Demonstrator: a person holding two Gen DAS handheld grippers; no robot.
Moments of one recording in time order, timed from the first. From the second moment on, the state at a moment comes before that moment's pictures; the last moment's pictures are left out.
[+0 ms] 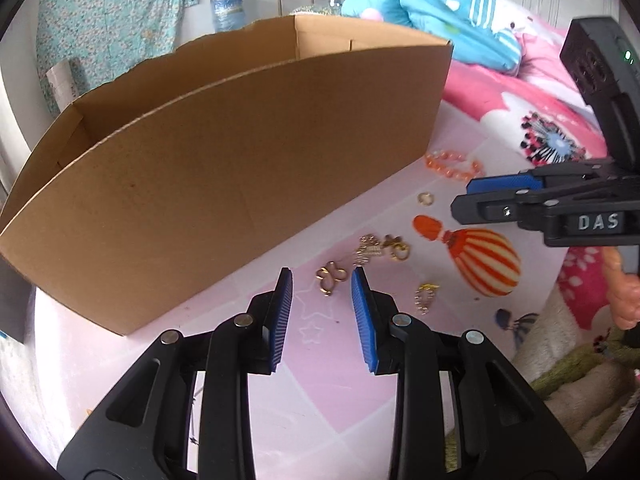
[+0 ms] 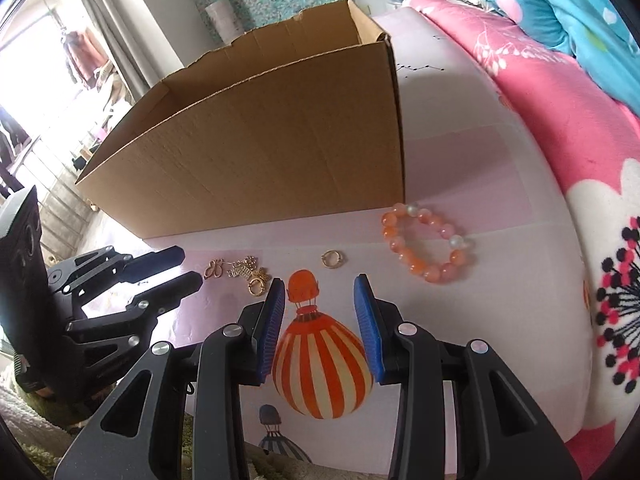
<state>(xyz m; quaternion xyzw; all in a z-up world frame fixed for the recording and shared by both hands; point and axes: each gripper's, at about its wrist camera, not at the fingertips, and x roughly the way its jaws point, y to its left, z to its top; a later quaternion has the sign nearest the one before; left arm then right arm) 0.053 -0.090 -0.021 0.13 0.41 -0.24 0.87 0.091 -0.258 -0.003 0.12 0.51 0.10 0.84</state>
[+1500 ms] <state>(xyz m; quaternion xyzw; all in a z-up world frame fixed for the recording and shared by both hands) 0.064 -0.093 -0.030 0.12 0.43 -0.26 0.86 0.111 -0.236 -0.009 0.03 0.51 0.09 0.86</state>
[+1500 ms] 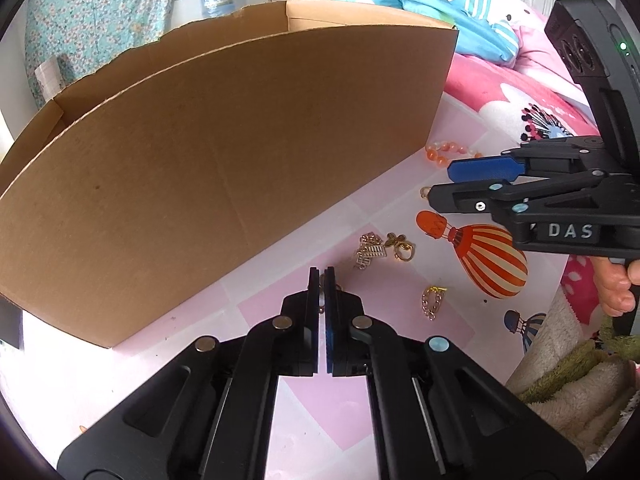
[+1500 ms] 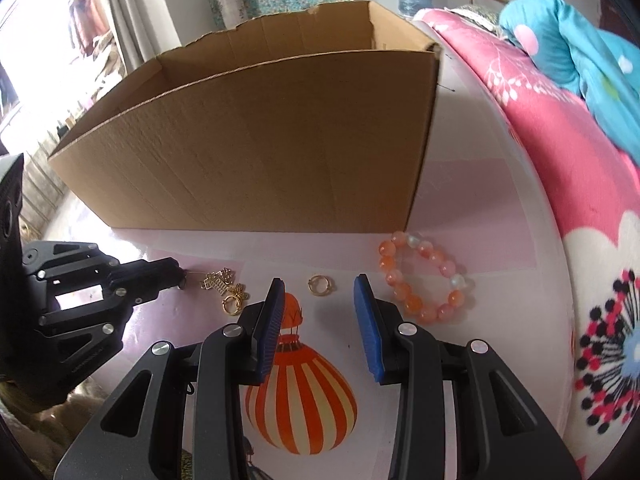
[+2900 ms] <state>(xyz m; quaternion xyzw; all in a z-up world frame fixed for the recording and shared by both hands) 0.066 -0.099 -0.029 0.12 0.44 -0.23 0.86 0.107 -0.243 -0.012 0.05 0.50 0.08 0.86</state>
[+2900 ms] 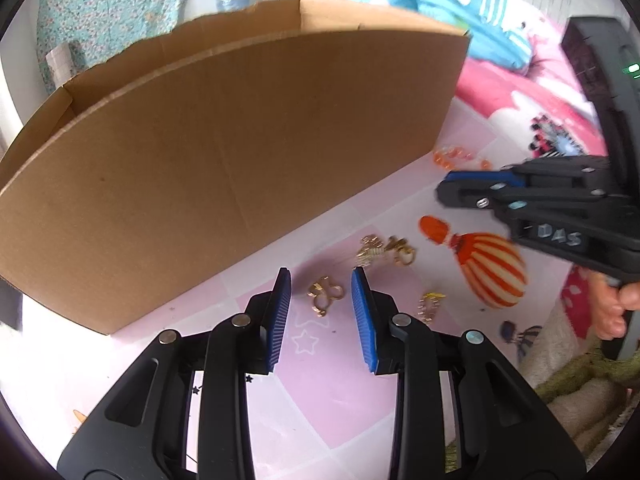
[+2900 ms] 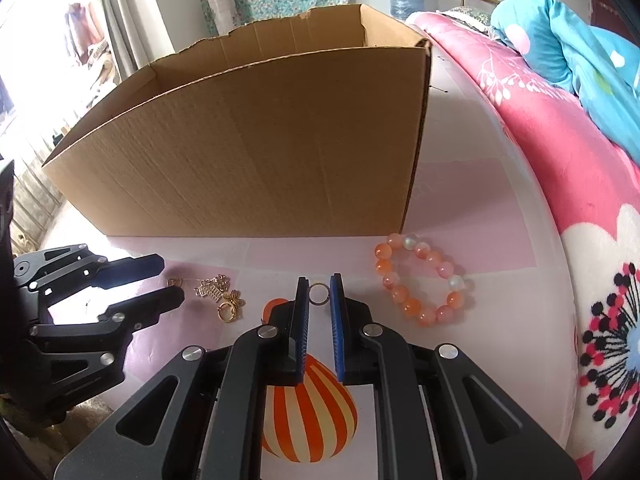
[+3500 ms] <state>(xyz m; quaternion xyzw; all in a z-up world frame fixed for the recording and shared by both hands) 0.064 -0.112 -0.029 0.14 0.46 -0.22 0.85 0.103 -0.253 -0.013 0.07 0.49 0.08 0.86</state>
